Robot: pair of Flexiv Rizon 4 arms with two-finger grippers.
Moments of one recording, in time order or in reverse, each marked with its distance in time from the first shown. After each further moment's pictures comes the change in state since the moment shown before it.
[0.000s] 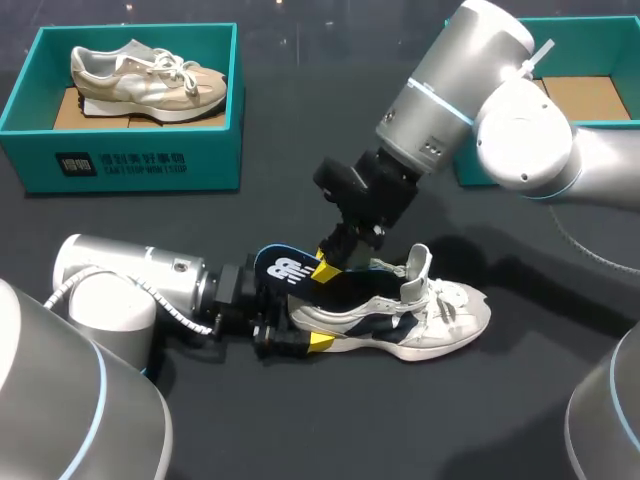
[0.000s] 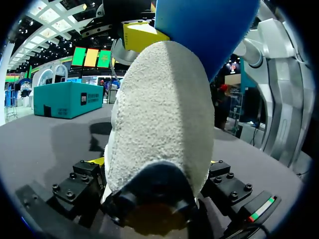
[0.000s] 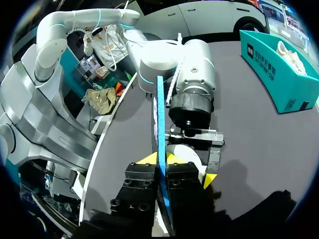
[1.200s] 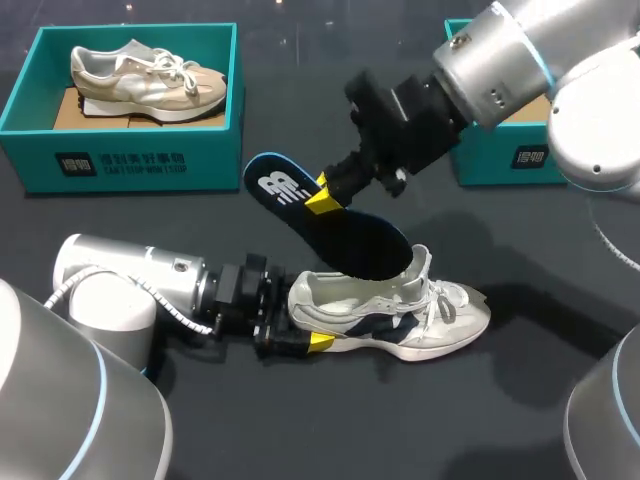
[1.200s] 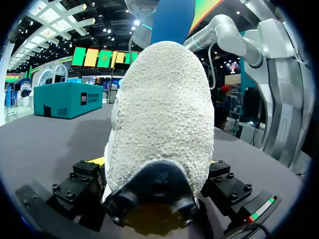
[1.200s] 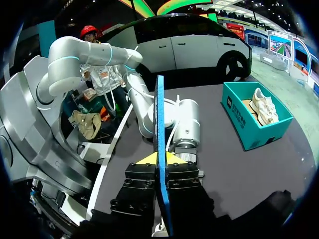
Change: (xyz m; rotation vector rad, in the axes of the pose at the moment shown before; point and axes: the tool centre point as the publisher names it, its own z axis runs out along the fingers) left arm 0.000 0.000 0.000 0.000 0.000 0.000; right arm 0.054 0.086 -0.099 -0.259 -0.207 -0.041
